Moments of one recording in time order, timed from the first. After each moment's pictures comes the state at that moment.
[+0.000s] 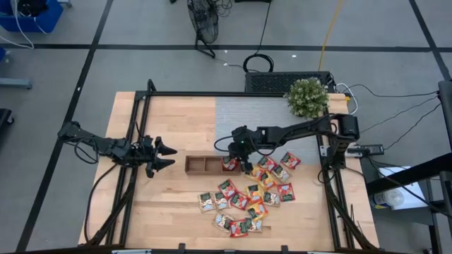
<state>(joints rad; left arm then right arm) -0.36 0.11 0.01 0.08 -0.34 -0.48 -0.10 1.81 1.07 -0.11 -0.18 -0.29</state>
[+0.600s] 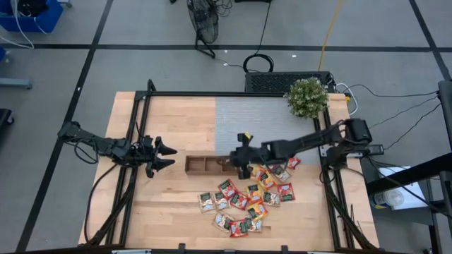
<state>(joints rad) -0.36 0.11 0.01 0.08 -0.34 -0.48 0.14 1.72 1.07 -0.12 0.36 -0.15</state>
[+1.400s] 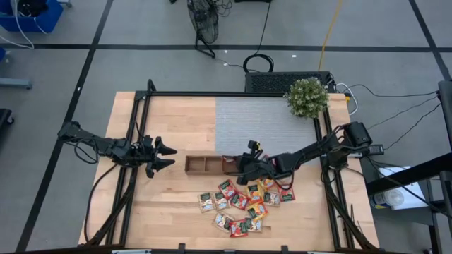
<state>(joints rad) -0.36 0.11 0.01 0.08 -0.34 -0.48 0.25 1.74 0.91 0.13 0.65 0.10</state>
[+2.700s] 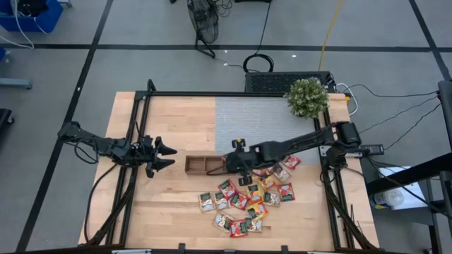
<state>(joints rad) -0.36 0.11 0.01 0.08 -0.34 -0.48 0.15 1.85 1.34 -0.56 0.21 -0.14</state>
